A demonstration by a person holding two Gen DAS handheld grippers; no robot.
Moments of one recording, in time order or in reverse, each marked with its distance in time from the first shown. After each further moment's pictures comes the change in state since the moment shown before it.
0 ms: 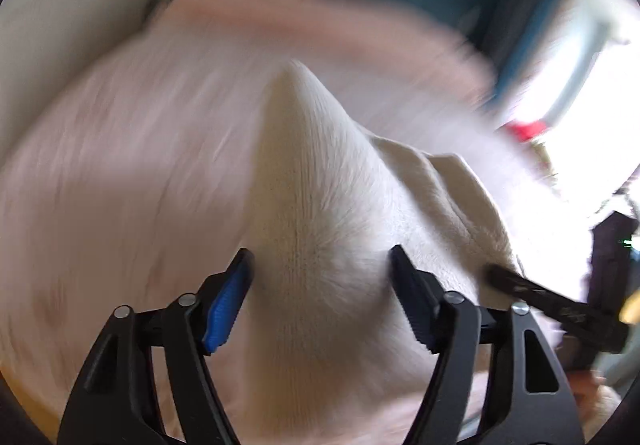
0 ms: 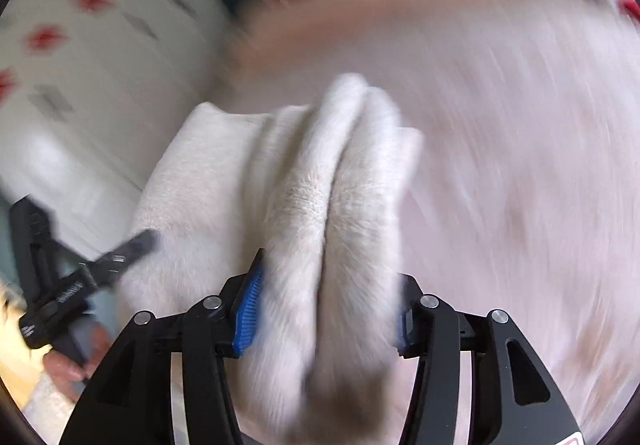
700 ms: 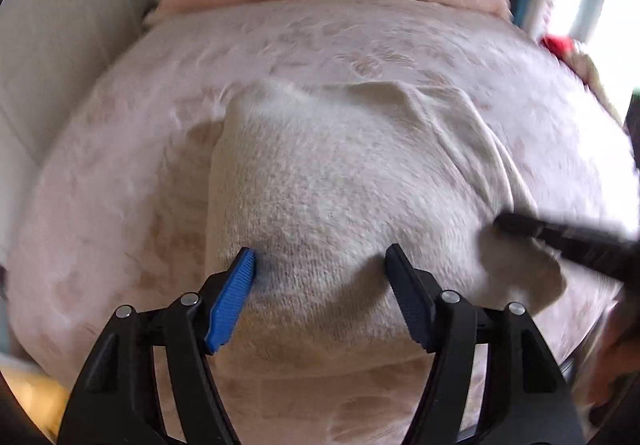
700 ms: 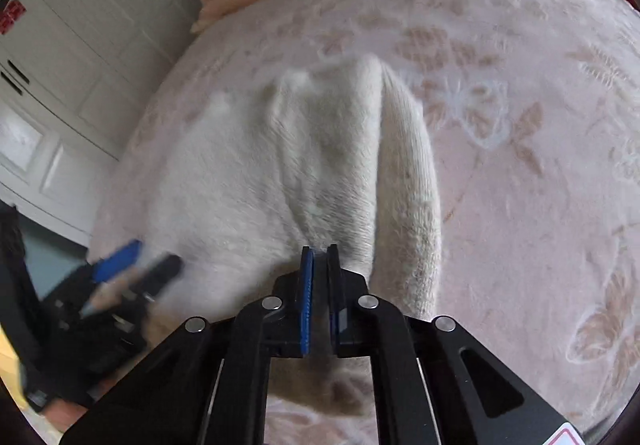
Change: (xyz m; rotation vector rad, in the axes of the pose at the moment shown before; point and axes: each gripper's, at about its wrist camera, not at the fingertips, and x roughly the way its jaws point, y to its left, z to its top) left arm 0.014 -0.073 -0.030 0.263 0.053 0.165; right arm -0.027 0.055 0.023 -0.117 -0.029 0.049
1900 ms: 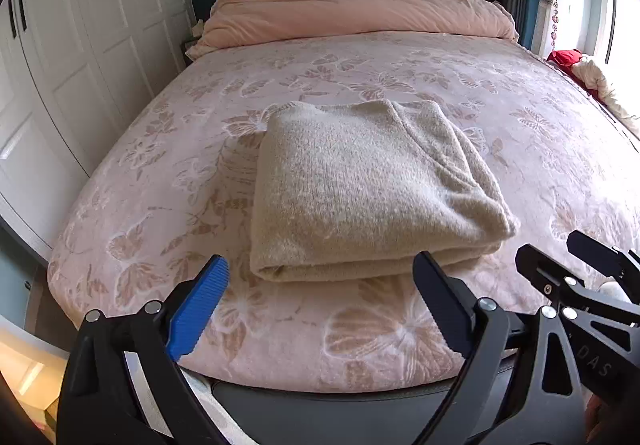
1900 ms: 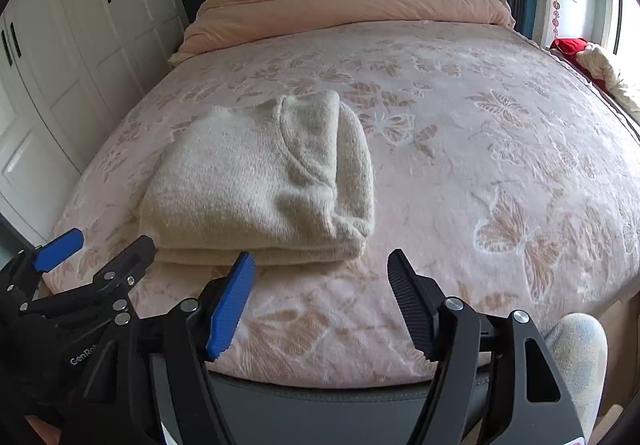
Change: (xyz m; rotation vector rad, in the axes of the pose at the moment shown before) left arm -0.094 -0.022 -0.065 -0.030 -0.138 0.127; right arm -0.066 0.035 -0.108 -0.037 -0.177 -0.284
